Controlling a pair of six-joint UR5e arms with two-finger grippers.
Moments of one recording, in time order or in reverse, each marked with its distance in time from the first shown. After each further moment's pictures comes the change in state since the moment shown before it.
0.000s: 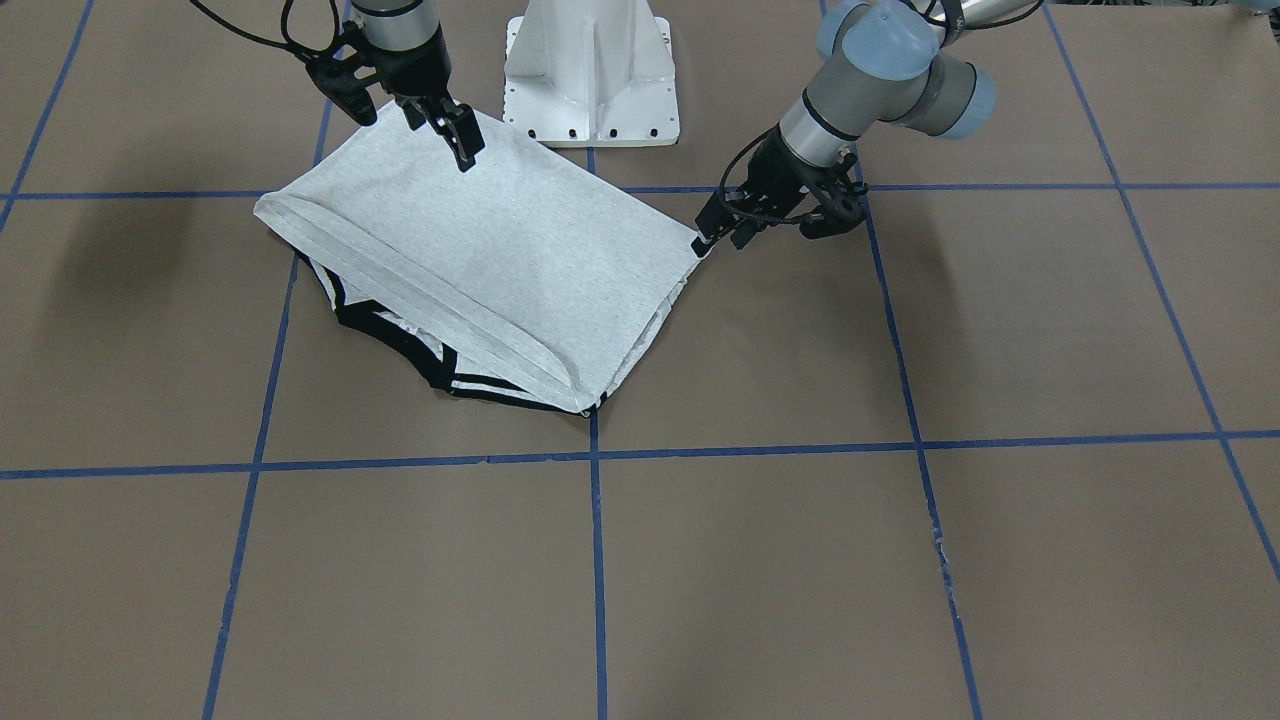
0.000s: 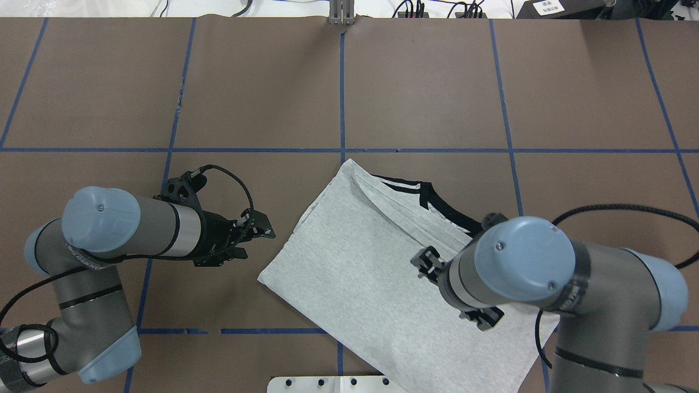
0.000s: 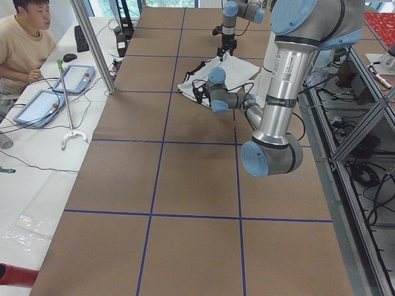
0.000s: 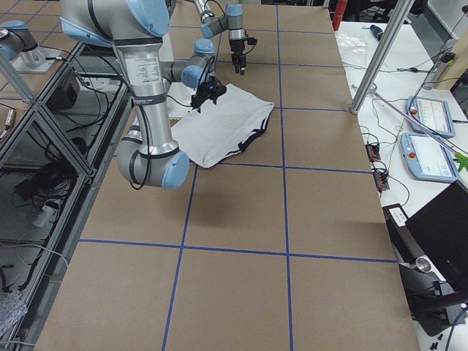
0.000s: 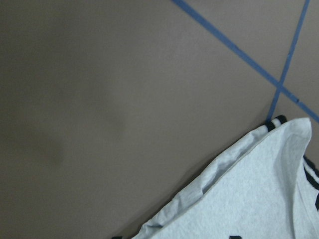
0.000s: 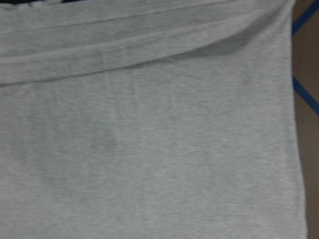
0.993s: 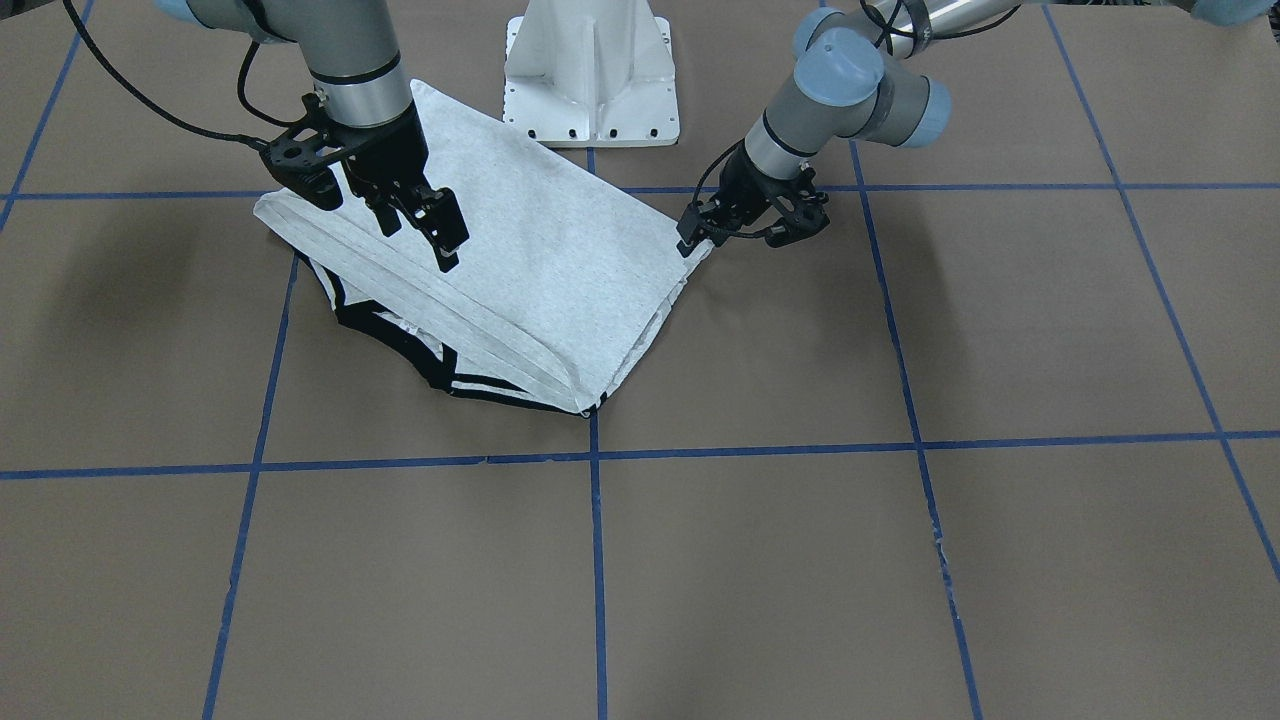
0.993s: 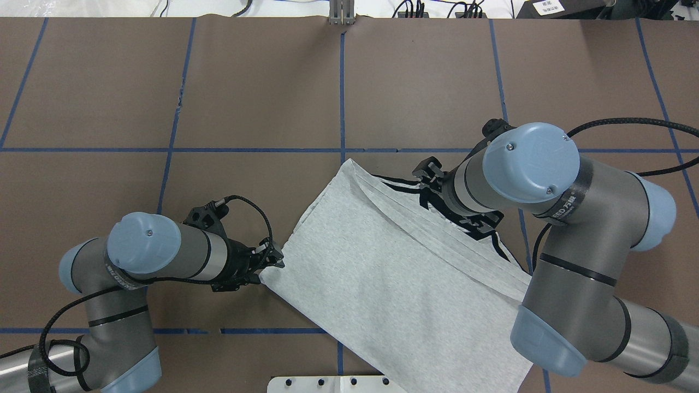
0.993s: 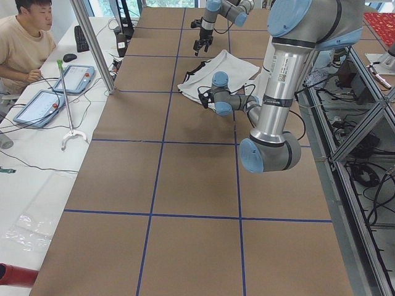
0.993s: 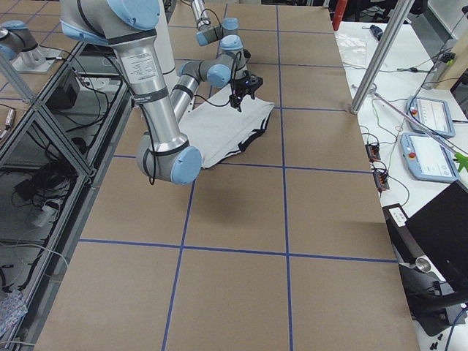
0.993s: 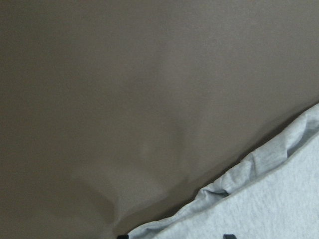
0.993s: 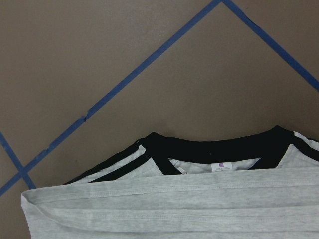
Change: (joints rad) left arm 0.069 -0.039 0.068 0.036 0.006 -0.024; right arm 0.175 0.049 -0.119 0.114 -0.041 -0.208
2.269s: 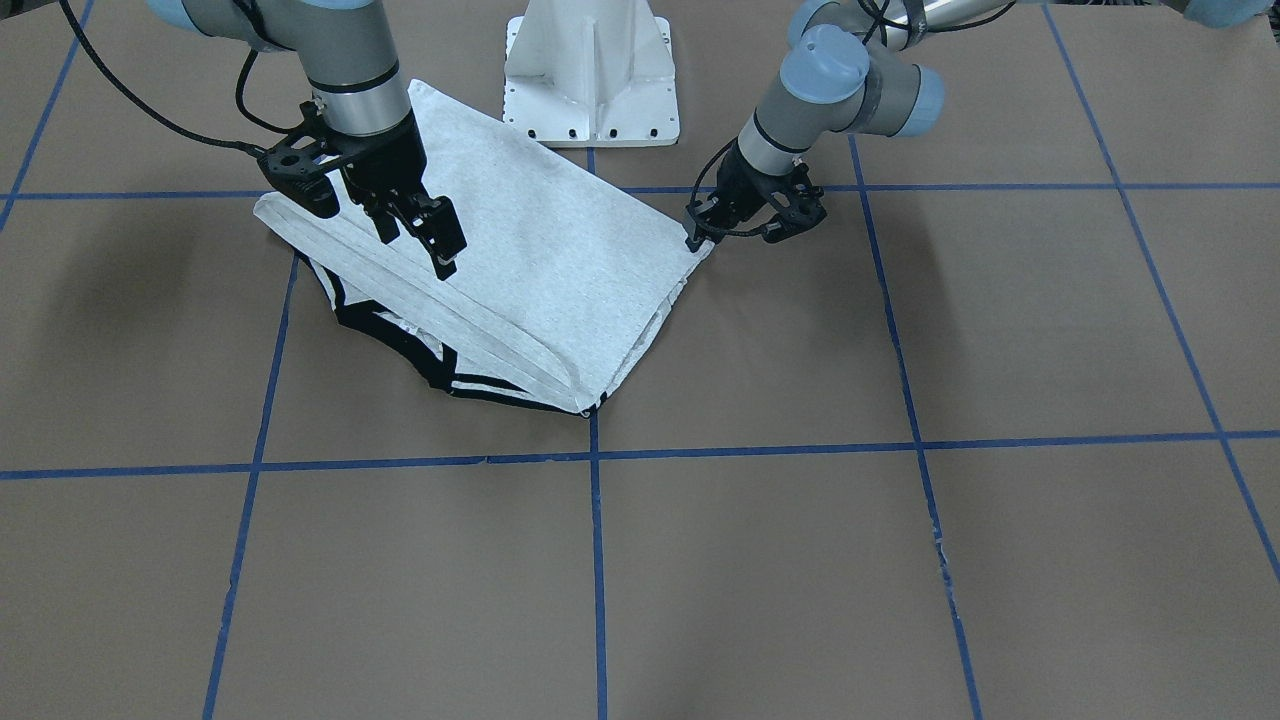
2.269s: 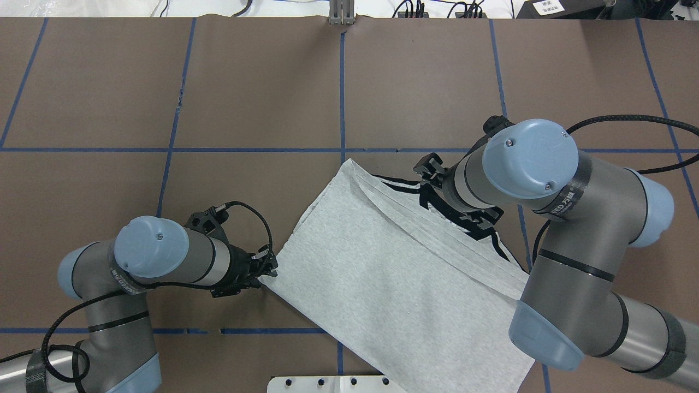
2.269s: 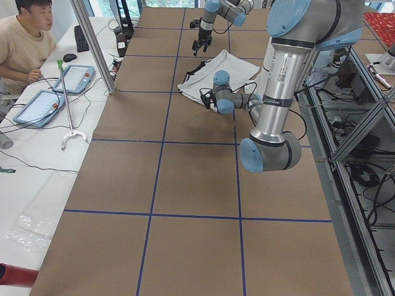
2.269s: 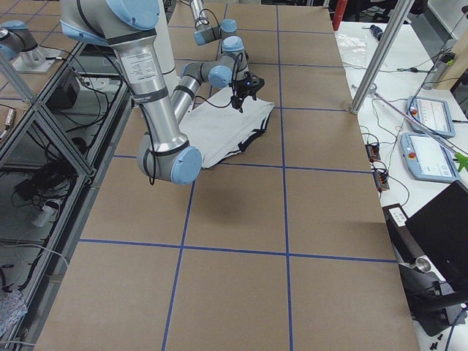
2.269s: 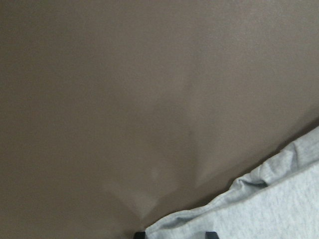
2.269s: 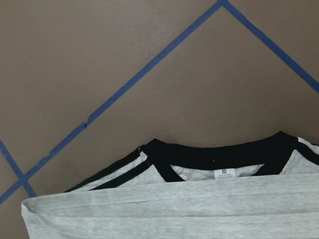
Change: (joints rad) left arm 0.011 0.000 -0.025 0.096 0.004 -0.006; right arm 0.010 0.002 -0.009 0.005 -0.002 0.005
